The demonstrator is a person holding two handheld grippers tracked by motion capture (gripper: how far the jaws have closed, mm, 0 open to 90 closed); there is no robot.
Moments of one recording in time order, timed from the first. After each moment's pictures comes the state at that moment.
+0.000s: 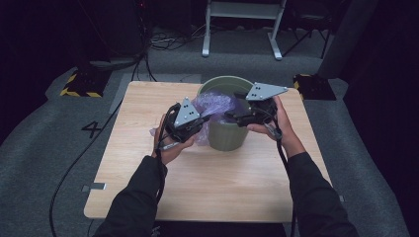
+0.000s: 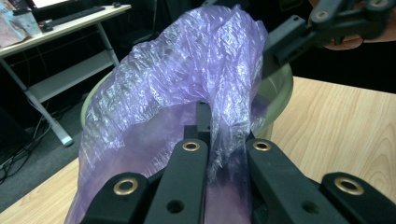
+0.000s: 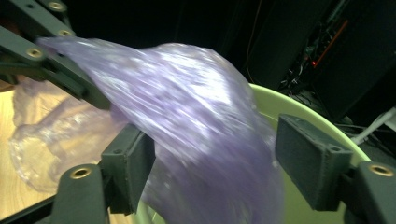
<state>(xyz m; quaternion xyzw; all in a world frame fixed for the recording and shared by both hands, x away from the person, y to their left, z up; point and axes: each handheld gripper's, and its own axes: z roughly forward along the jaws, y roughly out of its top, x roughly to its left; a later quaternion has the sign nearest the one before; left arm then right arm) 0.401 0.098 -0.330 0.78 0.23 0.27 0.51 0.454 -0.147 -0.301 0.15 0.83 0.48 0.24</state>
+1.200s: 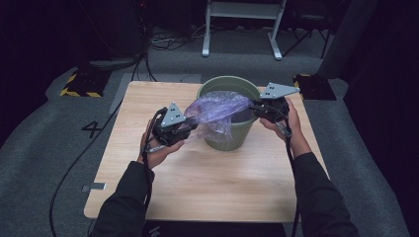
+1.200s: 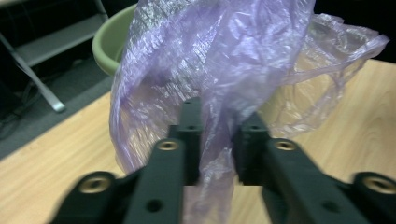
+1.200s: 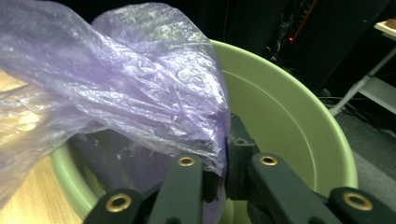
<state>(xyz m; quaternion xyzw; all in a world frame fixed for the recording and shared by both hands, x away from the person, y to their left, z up) 0.403 0.131 -0.347 0.81 0.26 0.24 0.48 0.473 -0.188 -0.319 0.21 0.82 0.46 0.25</state>
